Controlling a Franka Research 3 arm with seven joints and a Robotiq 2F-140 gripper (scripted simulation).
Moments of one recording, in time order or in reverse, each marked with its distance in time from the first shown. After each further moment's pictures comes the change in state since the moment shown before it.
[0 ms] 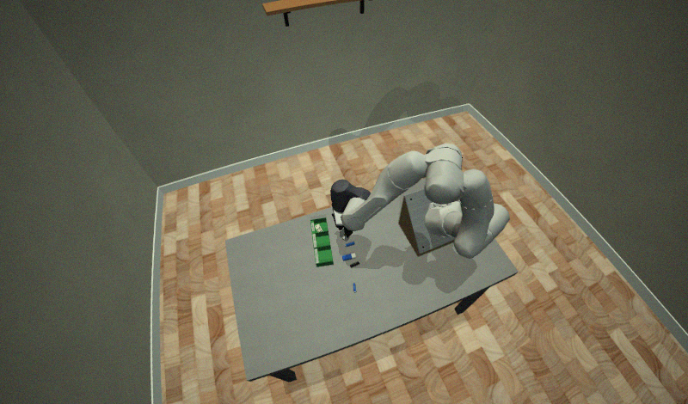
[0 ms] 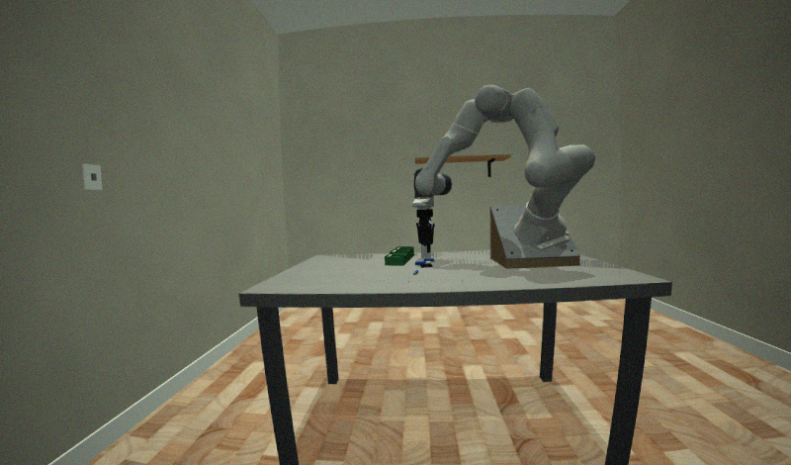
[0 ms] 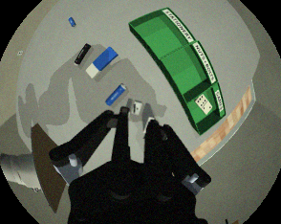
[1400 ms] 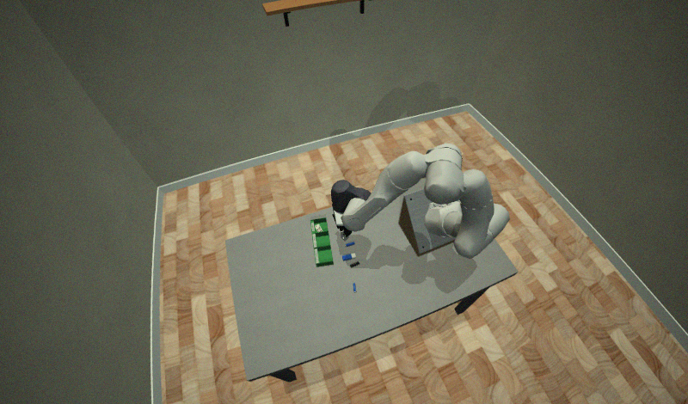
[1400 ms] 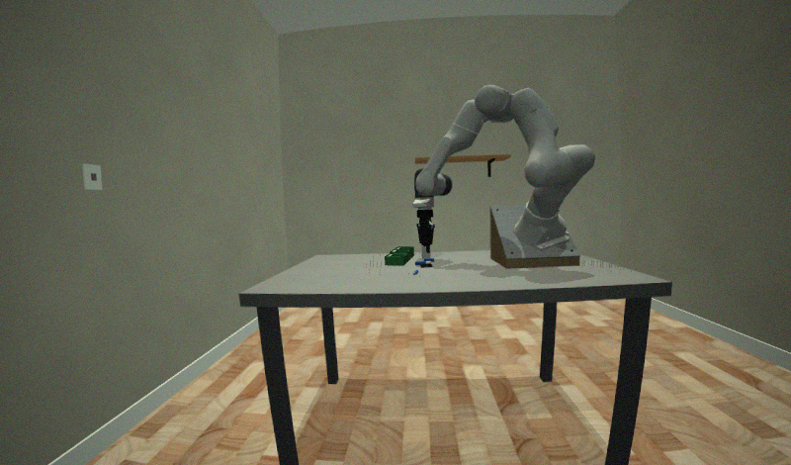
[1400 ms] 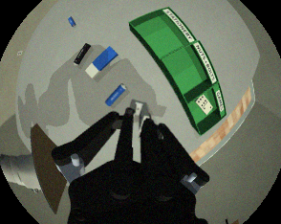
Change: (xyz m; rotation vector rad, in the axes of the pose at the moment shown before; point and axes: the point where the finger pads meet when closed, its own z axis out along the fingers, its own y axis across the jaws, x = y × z) arm 0.000 0.000 0.002 -0.004 0.001 0.000
